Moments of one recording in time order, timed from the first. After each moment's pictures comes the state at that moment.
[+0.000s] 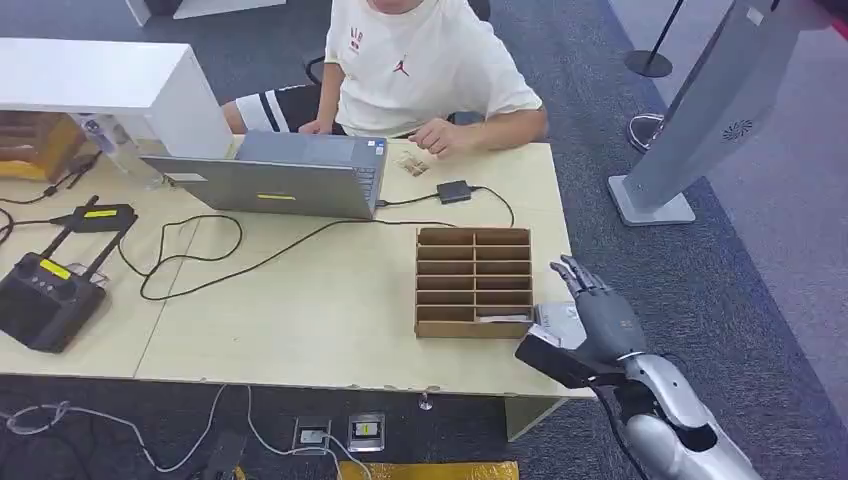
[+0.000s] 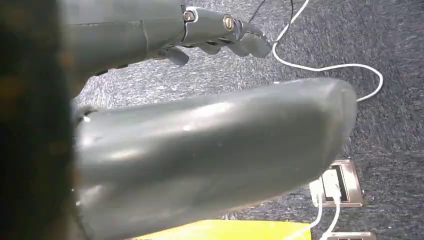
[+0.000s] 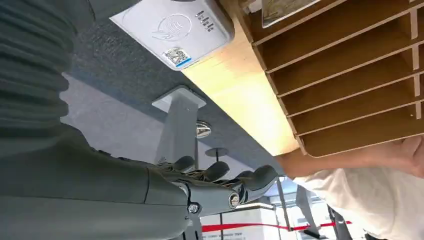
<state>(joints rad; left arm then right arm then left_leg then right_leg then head) -0.20 0.14 -1.05 -0.21 0.61 0.64 -0.33 -0.25 -0.51 0.69 -1.47 0.74 -0.07 0.09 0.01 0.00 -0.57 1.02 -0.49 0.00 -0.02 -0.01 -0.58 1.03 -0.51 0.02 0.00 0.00</state>
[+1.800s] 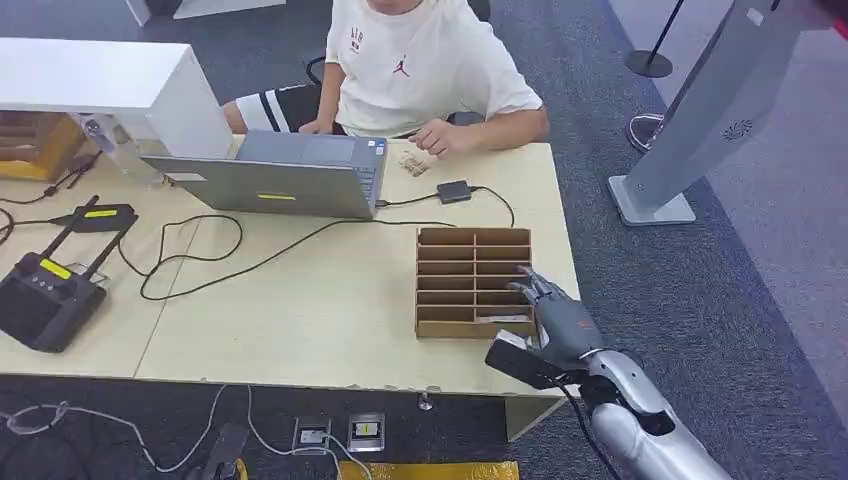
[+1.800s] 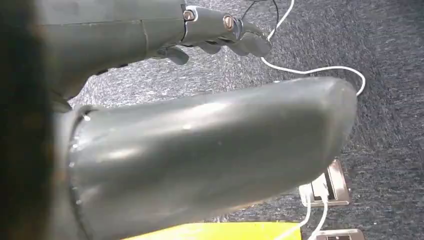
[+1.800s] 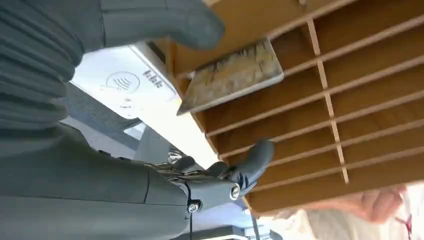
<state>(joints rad) -0.22 0.15 -1.05 -0.21 0.57 0.62 -0.33 -0.32 -0.40 0.76 -1.31 0.69 -0.01 -0.01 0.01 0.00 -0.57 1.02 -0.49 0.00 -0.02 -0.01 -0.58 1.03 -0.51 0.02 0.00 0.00</state>
